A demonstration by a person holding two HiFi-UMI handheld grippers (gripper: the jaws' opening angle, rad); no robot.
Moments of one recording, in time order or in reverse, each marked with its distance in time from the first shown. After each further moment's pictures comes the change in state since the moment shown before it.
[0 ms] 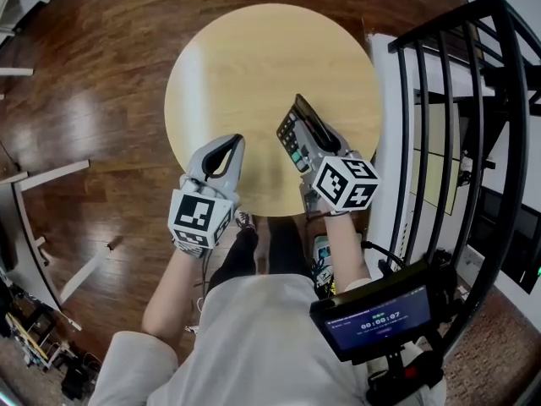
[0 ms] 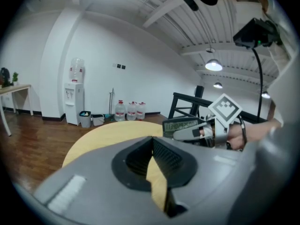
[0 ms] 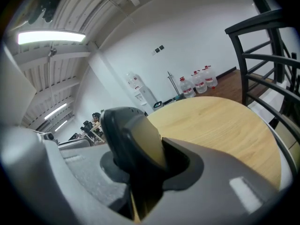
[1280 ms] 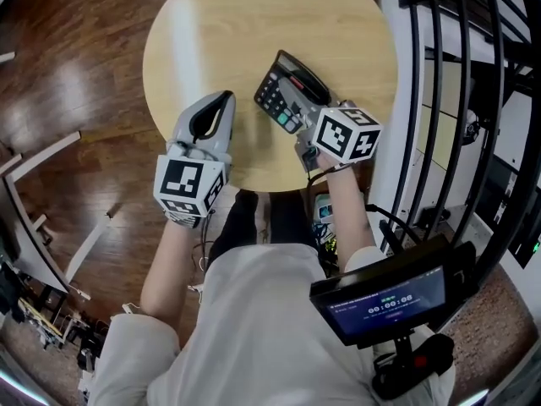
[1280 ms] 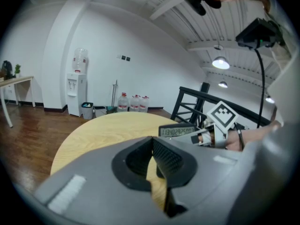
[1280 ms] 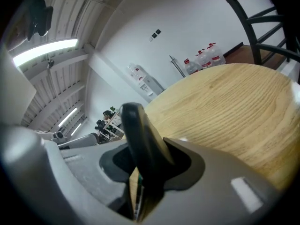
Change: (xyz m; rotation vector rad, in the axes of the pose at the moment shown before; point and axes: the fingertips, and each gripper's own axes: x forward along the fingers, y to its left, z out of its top) left arm 0.026 0.030 -0.026 -0.068 0.067 0.018; right arm 0.057 -0.003 -0.039 0.099 0.134 0.159
